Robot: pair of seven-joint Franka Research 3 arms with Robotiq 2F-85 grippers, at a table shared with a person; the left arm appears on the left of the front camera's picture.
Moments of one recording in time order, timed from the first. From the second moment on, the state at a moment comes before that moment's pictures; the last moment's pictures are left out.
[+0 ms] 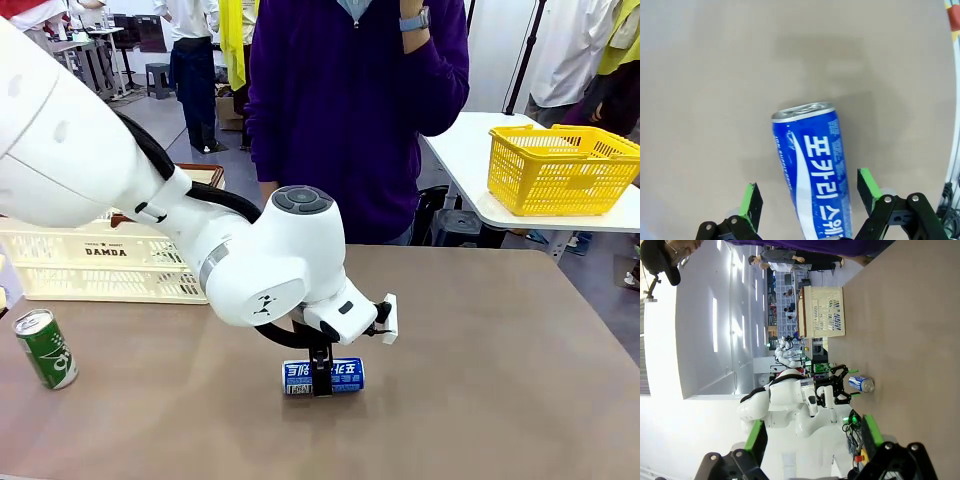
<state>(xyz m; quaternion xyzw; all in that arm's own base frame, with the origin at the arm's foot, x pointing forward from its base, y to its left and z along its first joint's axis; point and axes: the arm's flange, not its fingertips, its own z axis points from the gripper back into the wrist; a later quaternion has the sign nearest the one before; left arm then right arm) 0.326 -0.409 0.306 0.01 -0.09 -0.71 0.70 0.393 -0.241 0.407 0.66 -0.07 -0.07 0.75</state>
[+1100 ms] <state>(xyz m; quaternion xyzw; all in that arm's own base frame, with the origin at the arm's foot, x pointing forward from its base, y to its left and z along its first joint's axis) 0.340 -0.414 0.281 -0.01 -0.07 -0.70 0.71 0.393 -0.240 0.407 0.66 -0.07 -0.07 0.75</state>
